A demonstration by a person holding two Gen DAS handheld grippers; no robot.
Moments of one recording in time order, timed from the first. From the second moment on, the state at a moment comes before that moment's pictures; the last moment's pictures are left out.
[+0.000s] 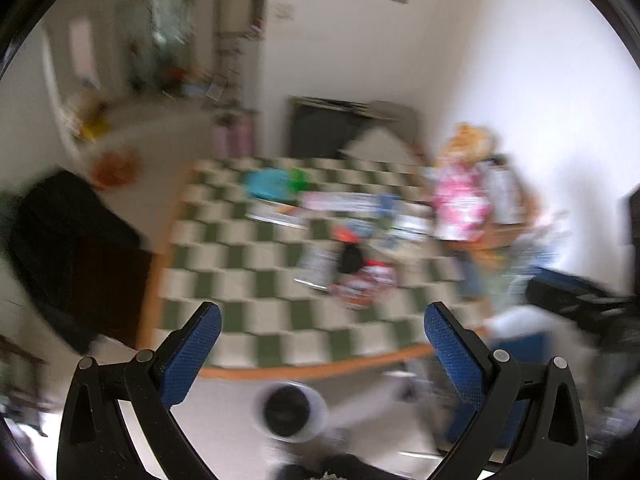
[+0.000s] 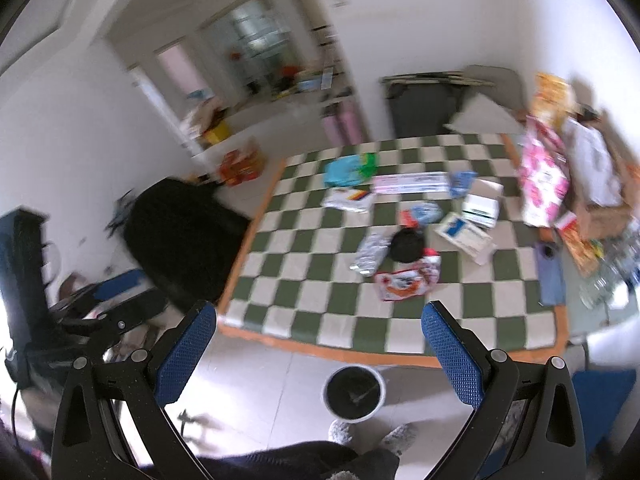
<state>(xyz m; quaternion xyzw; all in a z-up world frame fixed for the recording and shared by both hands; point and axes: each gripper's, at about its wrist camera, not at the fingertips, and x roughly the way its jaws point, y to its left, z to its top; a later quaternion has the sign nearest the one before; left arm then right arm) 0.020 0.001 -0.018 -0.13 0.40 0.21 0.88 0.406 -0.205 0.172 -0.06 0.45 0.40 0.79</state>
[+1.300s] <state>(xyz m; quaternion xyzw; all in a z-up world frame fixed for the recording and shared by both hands) 0.319 0.120 -0.342 -0.12 0.67 0.28 0.68 0.780 -0.054 -0.230 -0.37 0.61 0.27 0.65</state>
